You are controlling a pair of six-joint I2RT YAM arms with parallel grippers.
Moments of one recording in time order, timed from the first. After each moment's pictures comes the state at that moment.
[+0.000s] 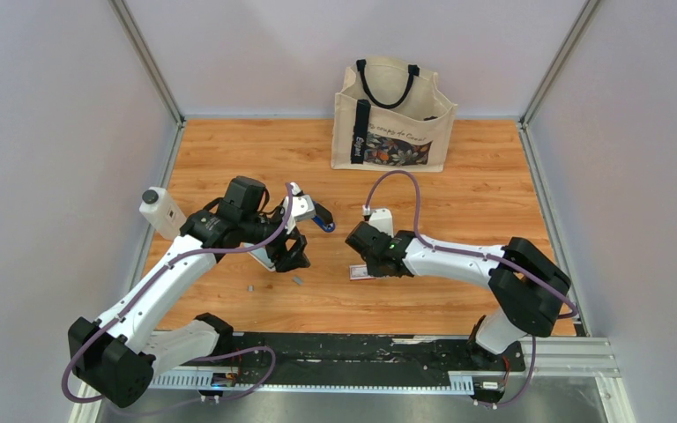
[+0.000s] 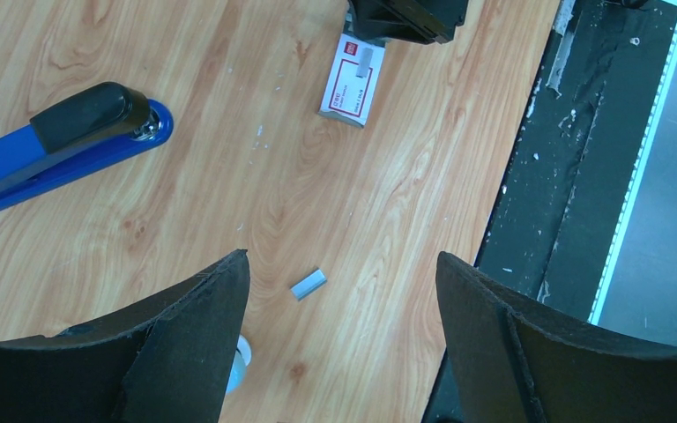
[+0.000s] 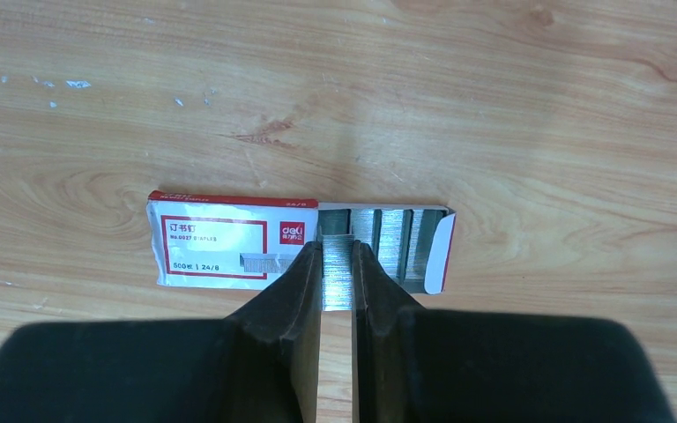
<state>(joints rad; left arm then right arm) -0.49 1.06 0.94 -0.74 0.65 0.44 0.97 1.57 0.91 -0.52 0.40 0.75</state>
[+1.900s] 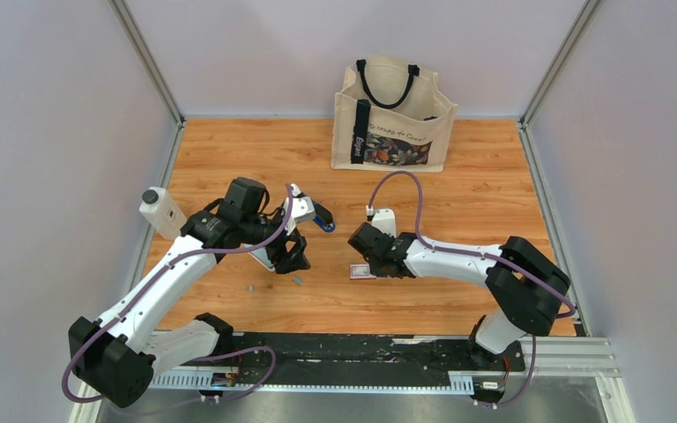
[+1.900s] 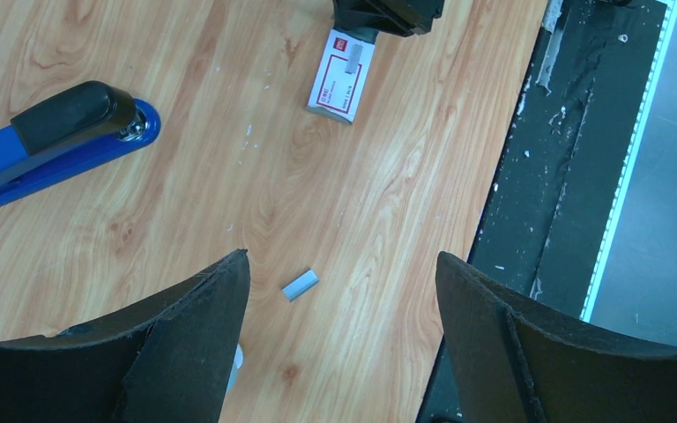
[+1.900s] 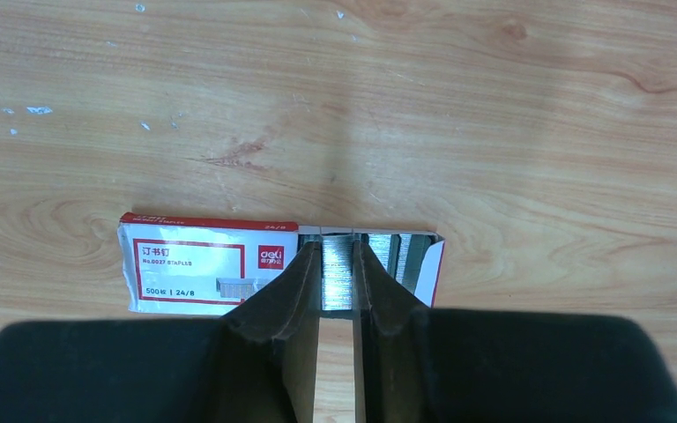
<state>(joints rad) -0.49 1.06 0.93 -0.74 0.67 0.44 0.95 1.58 0.87 -0.46 0.44 0.74</state>
